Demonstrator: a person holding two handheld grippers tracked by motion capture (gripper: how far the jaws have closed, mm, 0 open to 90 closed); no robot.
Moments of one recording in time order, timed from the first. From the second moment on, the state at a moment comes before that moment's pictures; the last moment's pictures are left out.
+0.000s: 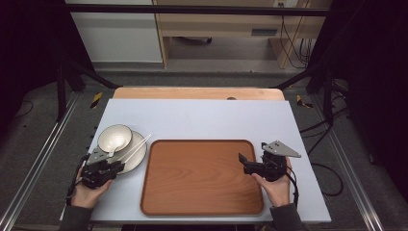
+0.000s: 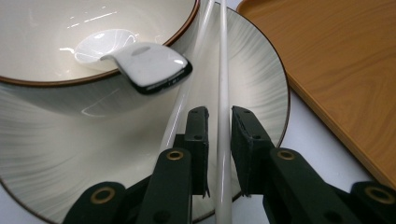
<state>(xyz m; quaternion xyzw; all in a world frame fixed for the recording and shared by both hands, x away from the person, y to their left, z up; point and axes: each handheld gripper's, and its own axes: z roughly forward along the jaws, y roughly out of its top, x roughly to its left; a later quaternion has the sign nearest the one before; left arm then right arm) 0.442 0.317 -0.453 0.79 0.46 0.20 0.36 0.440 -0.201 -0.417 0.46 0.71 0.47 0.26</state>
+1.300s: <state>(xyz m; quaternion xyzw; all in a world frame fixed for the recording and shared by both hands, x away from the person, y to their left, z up) 0.408 0.254 -0.430 0.74 0.50 0.21 0.40 0.437 -0.205 -0.411 0.46 0.70 0.47 0.27</state>
